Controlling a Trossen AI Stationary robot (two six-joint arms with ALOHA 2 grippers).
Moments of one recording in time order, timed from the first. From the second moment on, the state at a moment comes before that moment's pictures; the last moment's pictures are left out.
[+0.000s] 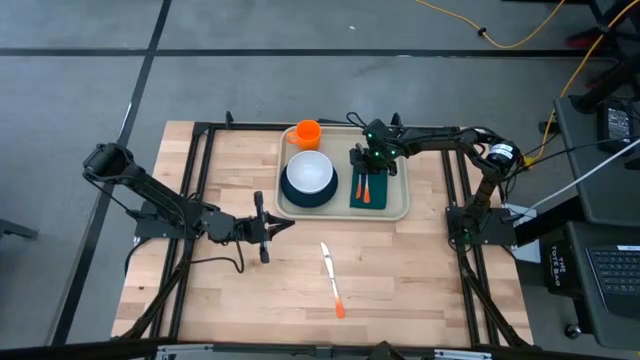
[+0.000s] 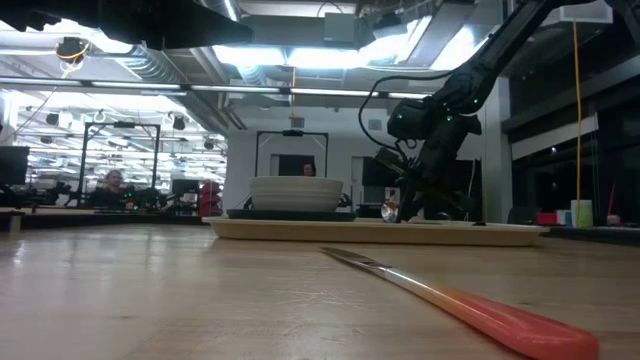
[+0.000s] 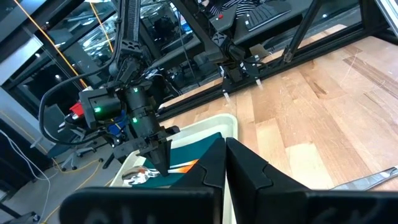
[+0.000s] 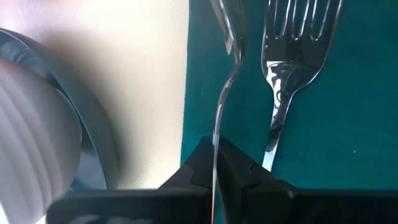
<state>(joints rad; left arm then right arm) -0.43 1.20 0.45 0.62 -0.65 0.38 -0.64 1.79 0.98 -0.31 -0.33 0.99</state>
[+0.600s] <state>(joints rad) -0.43 1.20 0.45 0.62 -0.65 0.38 -0.64 1.79 0.98 -0.30 -0.31 0.99</state>
